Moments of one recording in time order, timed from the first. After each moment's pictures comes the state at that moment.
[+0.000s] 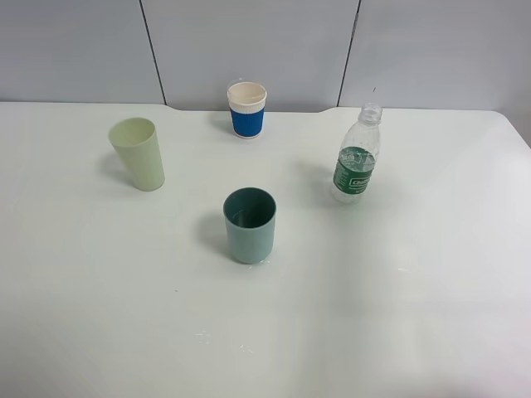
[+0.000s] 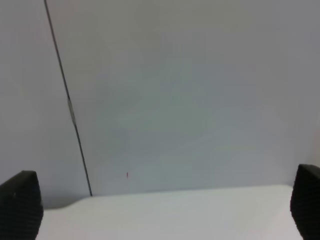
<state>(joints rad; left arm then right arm) 0.01 0.00 -0.50 -0.01 1.06 0.01 -0.03 0.78 -0.55 0.15 -0.12 -0.15</state>
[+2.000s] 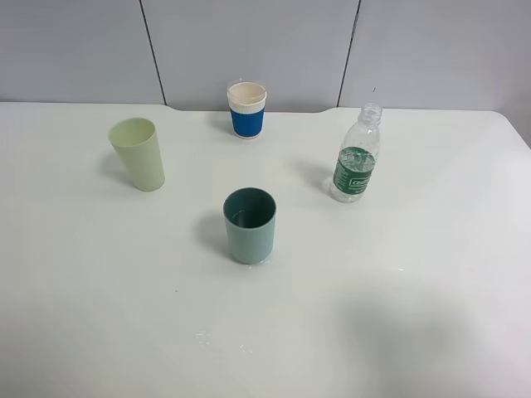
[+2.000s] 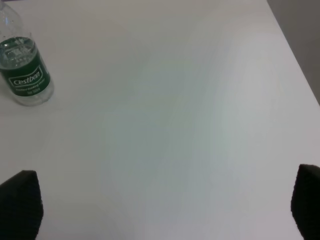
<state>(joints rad) 0.01 0.00 -0.50 -0.01 1.06 0.01 -0.03 0.00 -0.50 -0.06 1.05 0.03</state>
